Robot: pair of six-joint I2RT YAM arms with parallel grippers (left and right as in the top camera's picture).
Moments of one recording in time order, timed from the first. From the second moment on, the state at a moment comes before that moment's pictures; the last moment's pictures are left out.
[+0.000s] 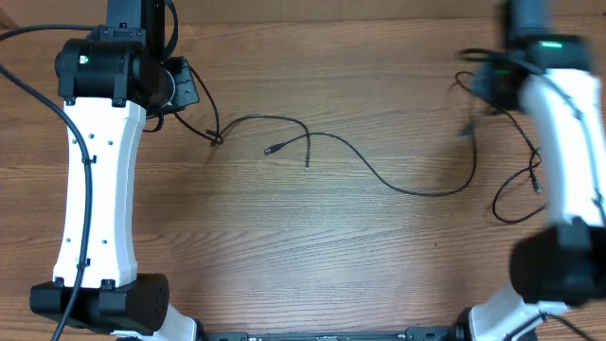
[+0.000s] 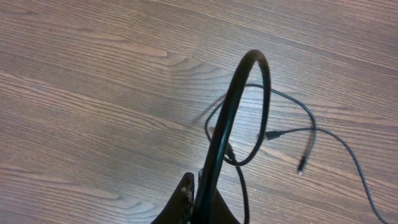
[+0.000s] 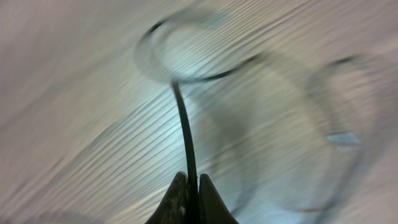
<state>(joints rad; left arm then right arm) -0.07 1.74 2.05 -1.43 -0.12 -0.36 -0.09 1.82 1.86 -1.20 0.22 0.48</state>
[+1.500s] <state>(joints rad) -0.07 1.74 2.05 -1.43 -0.12 -0.36 0.18 1.80 1.64 -1.10 -0.30 -0.26</state>
